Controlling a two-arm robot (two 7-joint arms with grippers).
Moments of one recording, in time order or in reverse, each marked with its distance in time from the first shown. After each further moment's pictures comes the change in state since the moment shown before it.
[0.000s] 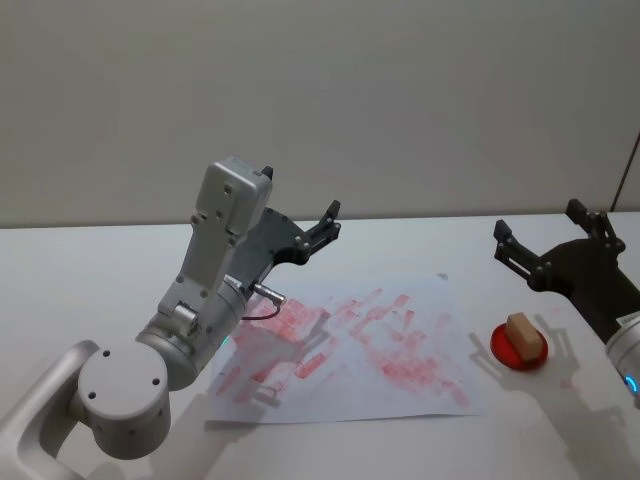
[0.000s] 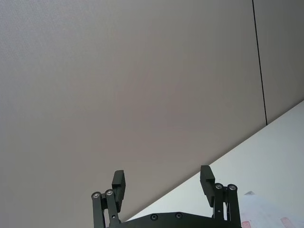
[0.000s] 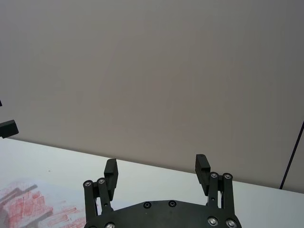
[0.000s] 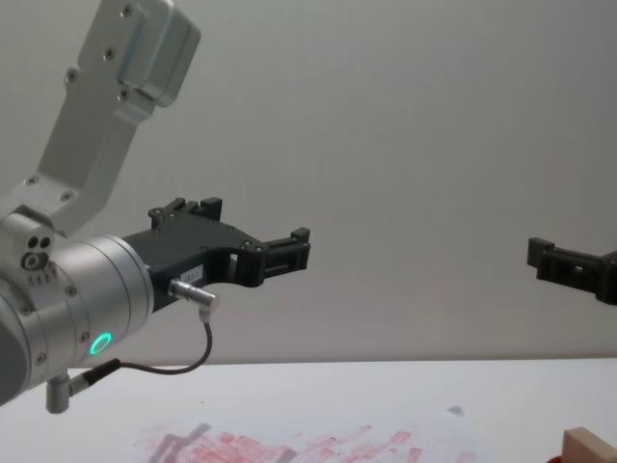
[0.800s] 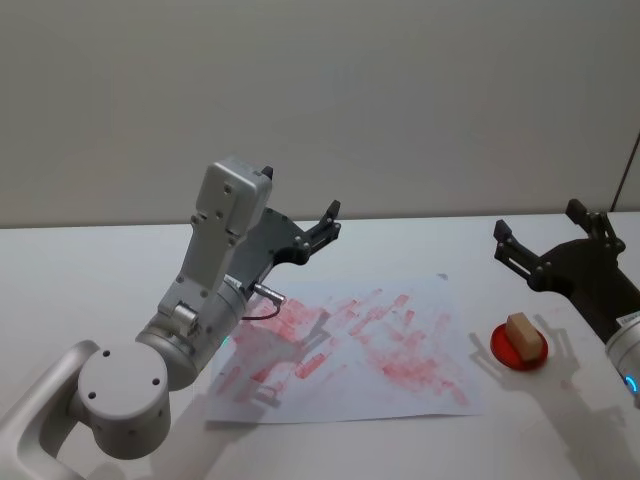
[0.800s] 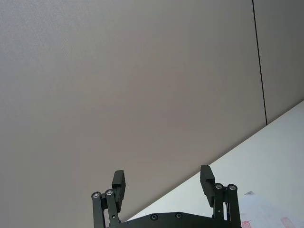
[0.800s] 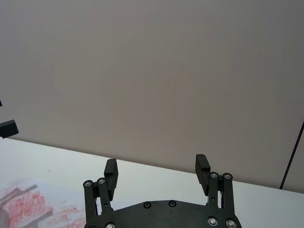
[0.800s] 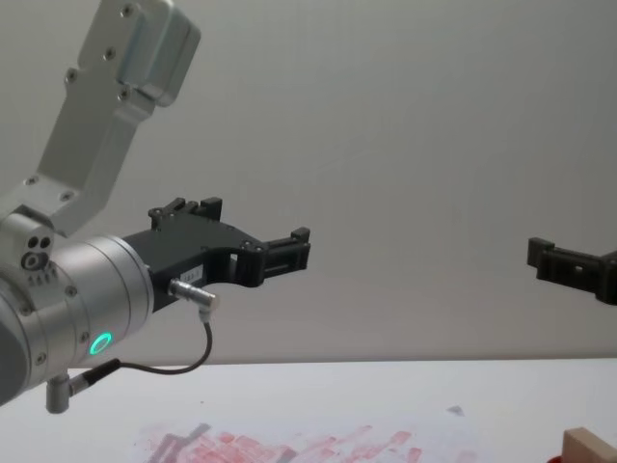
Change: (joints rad) left arm 0.000 0.000 0.000 0.000 0.000 0.000 0.000; right arm 0.000 0.000 0.000 0.000 0.000 0.000 0.000
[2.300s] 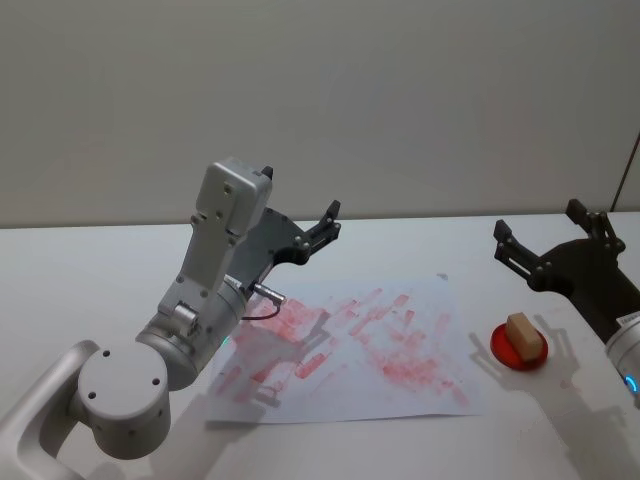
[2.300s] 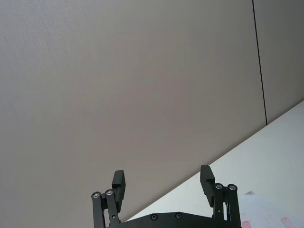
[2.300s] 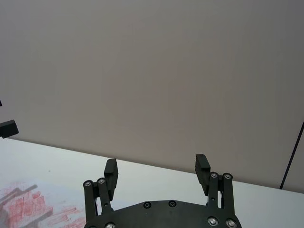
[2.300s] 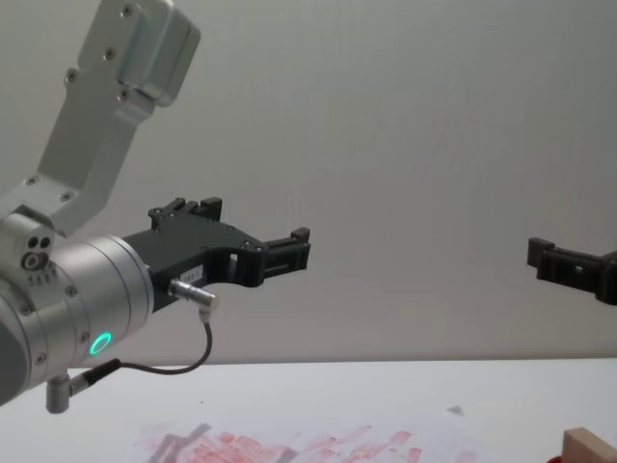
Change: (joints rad) left arm 0.000 0.000 0.000 0.000 0.000 0.000 0.000; right arm 0.000 0.000 0.000 0.000 0.000 0.000 0.000
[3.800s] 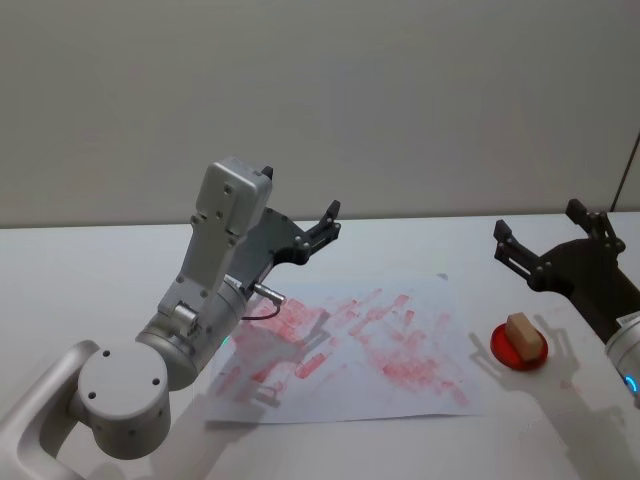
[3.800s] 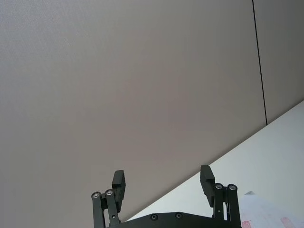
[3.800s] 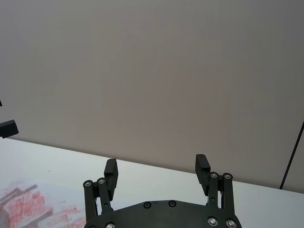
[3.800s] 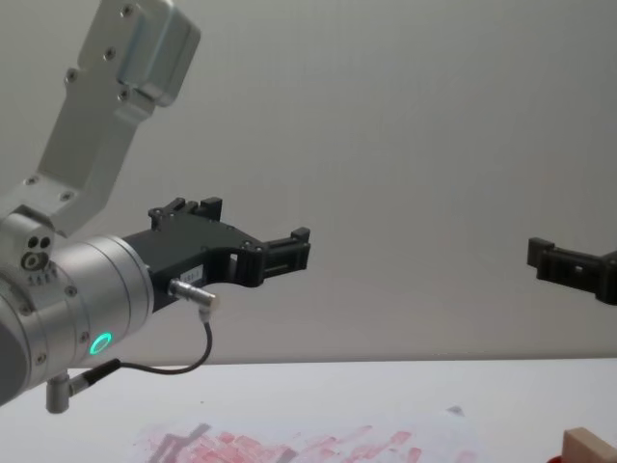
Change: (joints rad) left arm 0.000 0.000 0.000 0.000 0.000 0.000 0.000; right arm 0.000 0.000 0.000 0.000 0.000 0.000 0.000
